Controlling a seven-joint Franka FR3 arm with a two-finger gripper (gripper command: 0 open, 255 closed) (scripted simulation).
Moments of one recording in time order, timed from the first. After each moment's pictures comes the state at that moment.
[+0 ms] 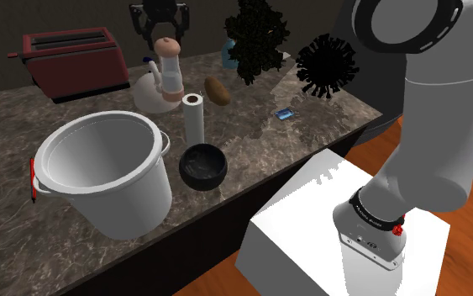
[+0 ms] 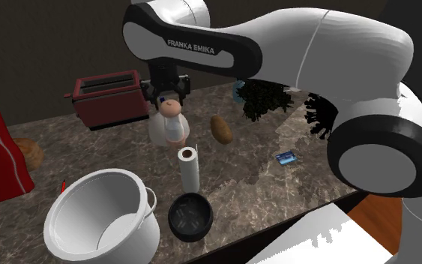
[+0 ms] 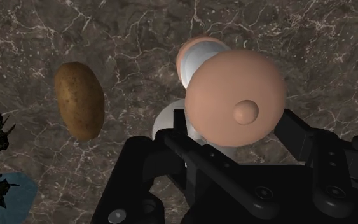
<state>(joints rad) 0.15 0.52 0.25 -1.07 -0.15 1.63 0.64</state>
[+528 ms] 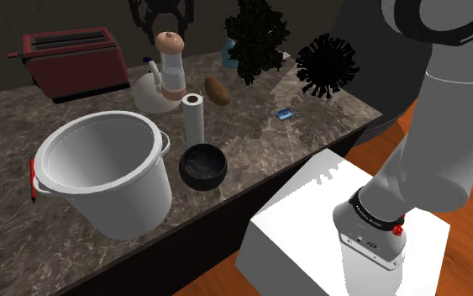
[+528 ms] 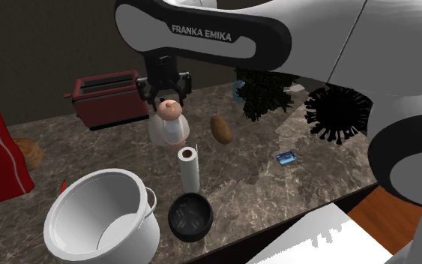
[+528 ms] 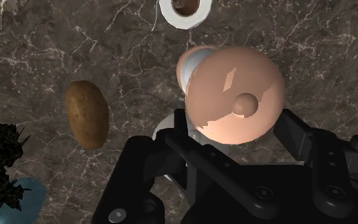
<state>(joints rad) 0.16 0.37 0.27 -1.20 -0.13 1.62 0.68</state>
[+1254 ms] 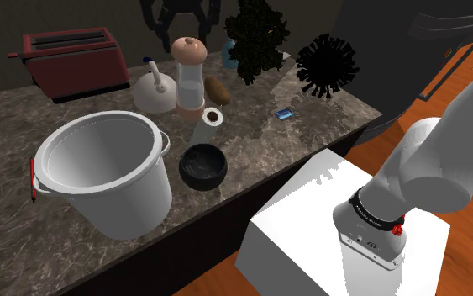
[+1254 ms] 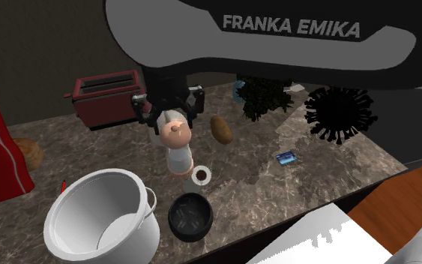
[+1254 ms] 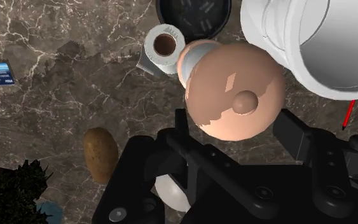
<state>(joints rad) 0.19 -0.01 0.33 -1.60 -0.04 1.64 0.78</state>
